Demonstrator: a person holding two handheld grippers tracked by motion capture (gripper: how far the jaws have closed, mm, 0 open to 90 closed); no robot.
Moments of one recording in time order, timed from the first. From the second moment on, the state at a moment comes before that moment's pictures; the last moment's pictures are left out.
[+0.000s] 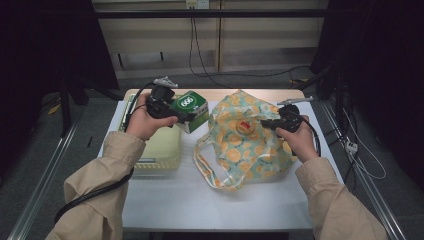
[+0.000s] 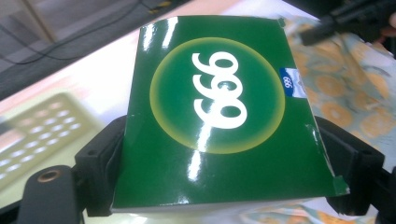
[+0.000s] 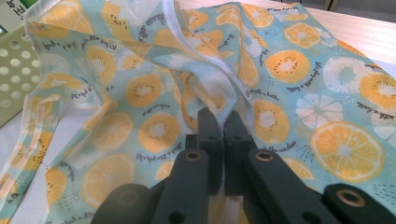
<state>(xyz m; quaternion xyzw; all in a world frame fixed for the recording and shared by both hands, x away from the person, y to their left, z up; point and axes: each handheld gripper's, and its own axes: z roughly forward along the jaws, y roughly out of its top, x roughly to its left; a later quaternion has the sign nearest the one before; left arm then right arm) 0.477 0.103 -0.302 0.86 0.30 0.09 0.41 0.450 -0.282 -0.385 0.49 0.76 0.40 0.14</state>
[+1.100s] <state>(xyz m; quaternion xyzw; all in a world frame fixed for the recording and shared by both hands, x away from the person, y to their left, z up) 0.443 0.000 -0.353 0.89 0.20 0.01 0.40 0.449 -0.278 -0.381 0.48 0.76 0.41 0.14</state>
